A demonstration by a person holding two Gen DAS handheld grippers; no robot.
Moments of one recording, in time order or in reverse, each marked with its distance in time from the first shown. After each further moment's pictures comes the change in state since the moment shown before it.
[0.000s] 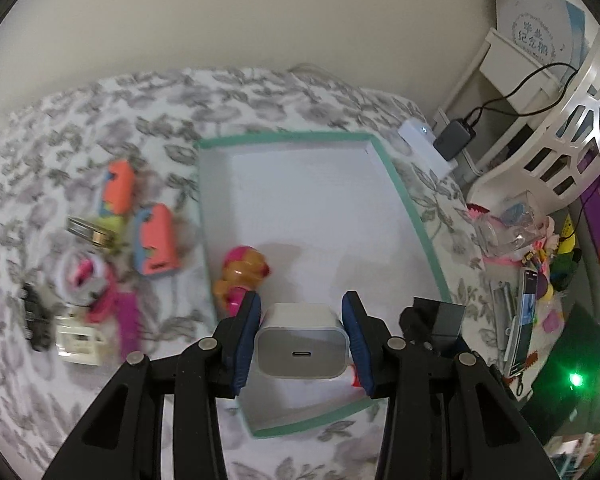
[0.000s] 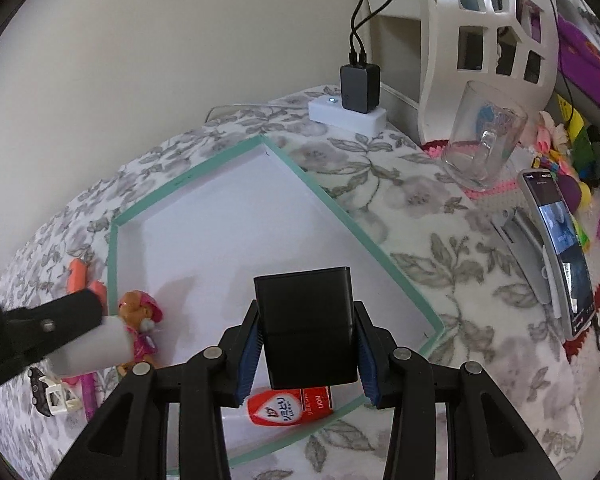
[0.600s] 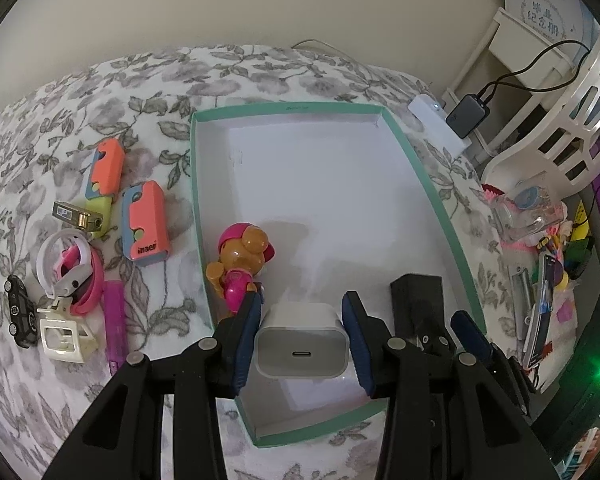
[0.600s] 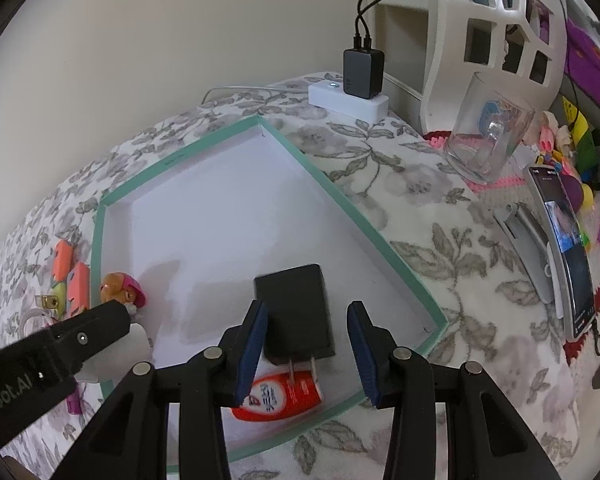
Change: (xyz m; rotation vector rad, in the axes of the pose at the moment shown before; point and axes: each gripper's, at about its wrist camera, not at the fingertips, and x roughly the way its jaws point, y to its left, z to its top) left arm 0.021 0.004 -0.009 0.013 0.038 0.030; right arm 0.012 0.000 -0.004 -0.045 0.034 -0.021
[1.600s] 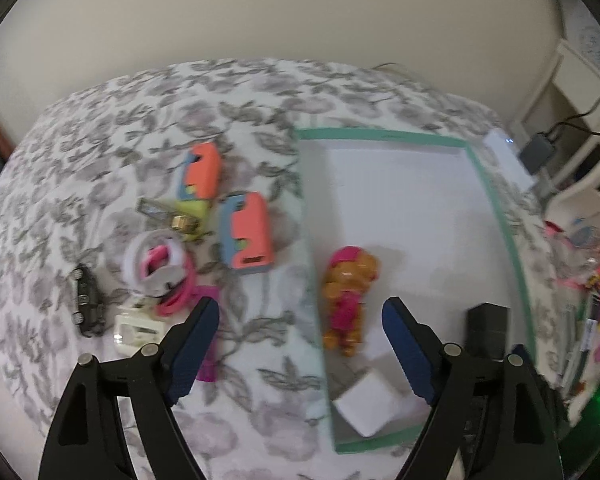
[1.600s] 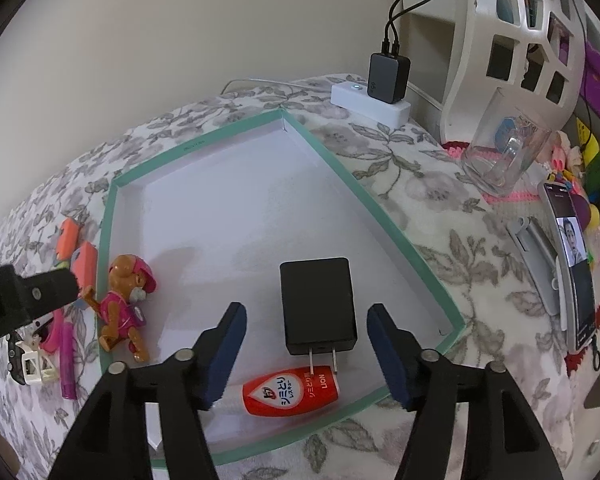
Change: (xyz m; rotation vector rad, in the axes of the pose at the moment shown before) left arm -0.014 0.048 0.005 -0.116 -0.048 0.235; right arm 0.001 0.014 -0.005 -0.070 -0.005 0.006
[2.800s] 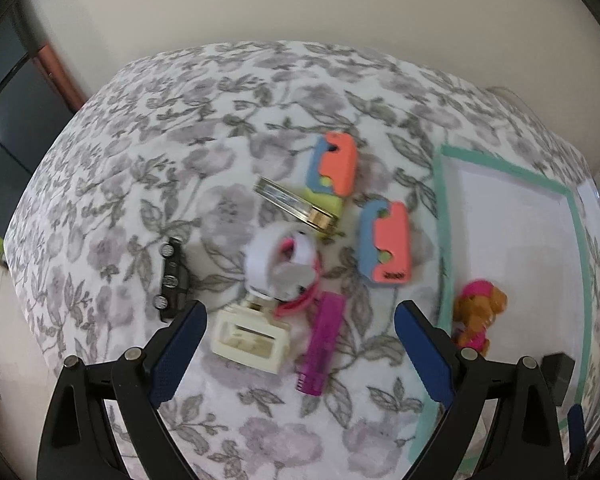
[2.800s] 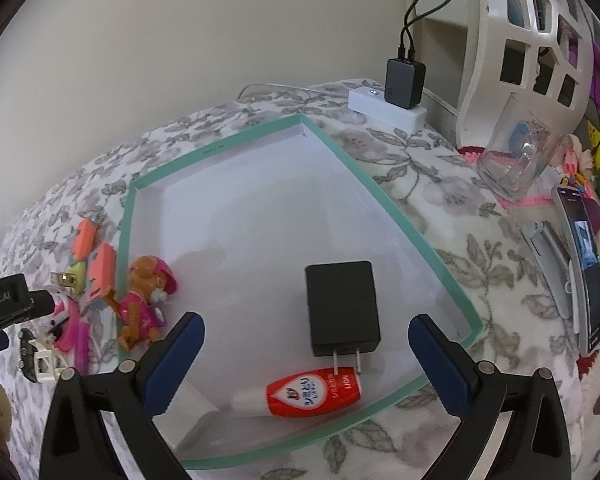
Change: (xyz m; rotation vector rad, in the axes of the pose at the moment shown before) left arm 0.007 0.075 0.005 -0.208 0.022 0.211; right arm -0.007 0.010 0.001 -0.002 -0.022 0.072
